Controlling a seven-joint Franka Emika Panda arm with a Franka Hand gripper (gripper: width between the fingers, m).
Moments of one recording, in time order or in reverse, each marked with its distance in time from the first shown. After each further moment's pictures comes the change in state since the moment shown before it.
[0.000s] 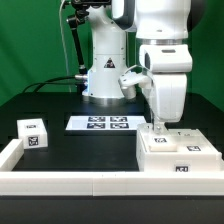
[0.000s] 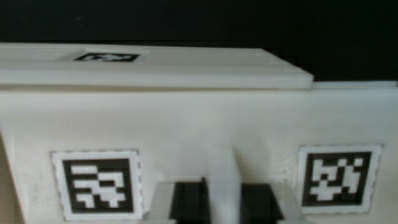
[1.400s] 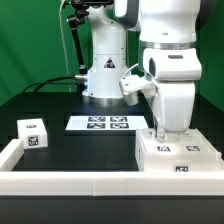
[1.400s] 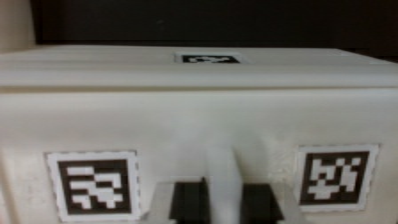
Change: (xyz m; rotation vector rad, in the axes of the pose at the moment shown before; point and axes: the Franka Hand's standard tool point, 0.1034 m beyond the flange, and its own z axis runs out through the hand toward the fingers) arm -0.003 0.038 0.000 0.029 -0.003 -0.006
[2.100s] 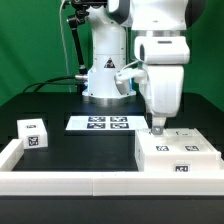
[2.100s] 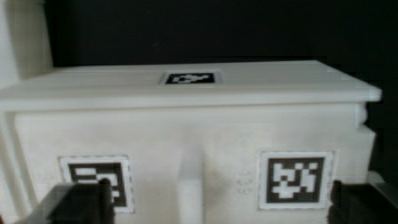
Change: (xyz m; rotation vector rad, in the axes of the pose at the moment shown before) arm -0.017 -0.021 -0.022 -0.103 0.000 0.123
